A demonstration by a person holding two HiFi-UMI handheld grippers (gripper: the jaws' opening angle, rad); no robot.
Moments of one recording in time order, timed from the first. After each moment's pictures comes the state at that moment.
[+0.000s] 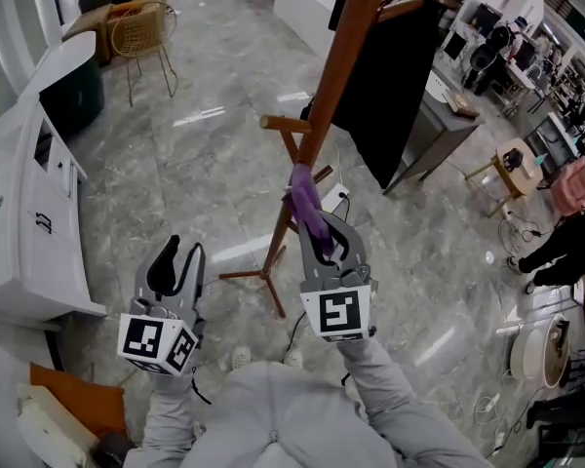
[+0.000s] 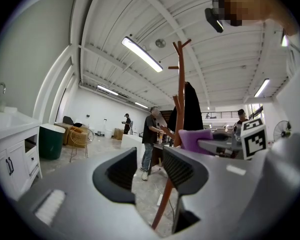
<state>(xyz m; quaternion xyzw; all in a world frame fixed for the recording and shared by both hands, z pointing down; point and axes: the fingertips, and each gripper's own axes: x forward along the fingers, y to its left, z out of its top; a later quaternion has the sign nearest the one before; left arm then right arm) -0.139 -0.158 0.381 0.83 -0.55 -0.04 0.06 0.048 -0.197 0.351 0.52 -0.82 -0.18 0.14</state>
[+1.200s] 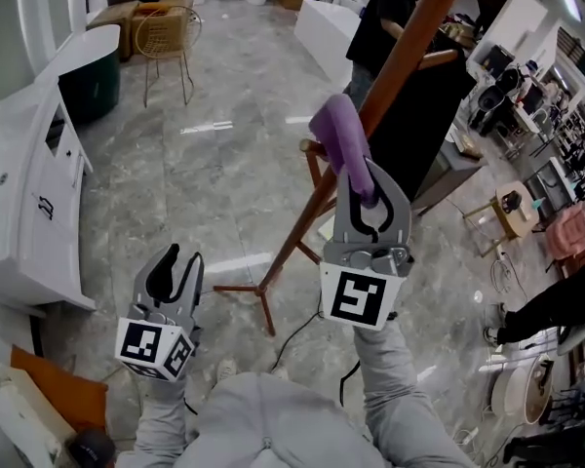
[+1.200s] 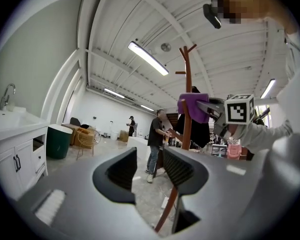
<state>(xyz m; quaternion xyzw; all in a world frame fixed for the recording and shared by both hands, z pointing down) -0.170 -0.147 0.381 0.81 -0.58 -0.06 0.06 0.029 -0.217 0.199 0.55 -0.73 -0.39 0.07</state>
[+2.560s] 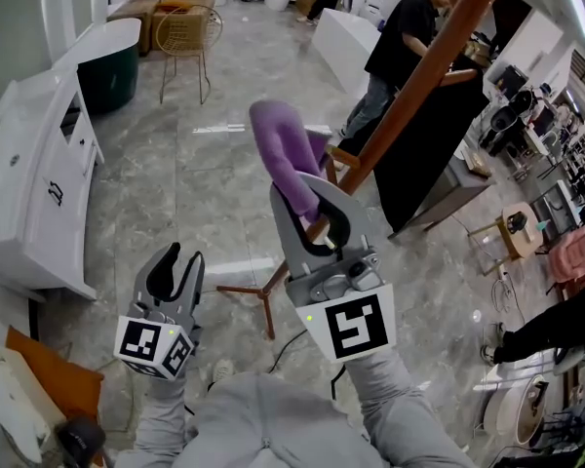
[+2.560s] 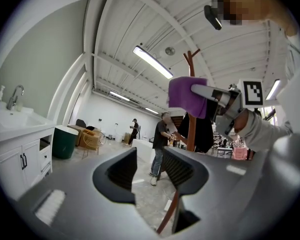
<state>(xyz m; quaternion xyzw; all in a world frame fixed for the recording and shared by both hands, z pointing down) -0.192 -0.133 0.379 0.79 -0.60 -0.08 0.06 -0.086 -0.155 0.186 0.34 -0.89 -0.29 -0.04</state>
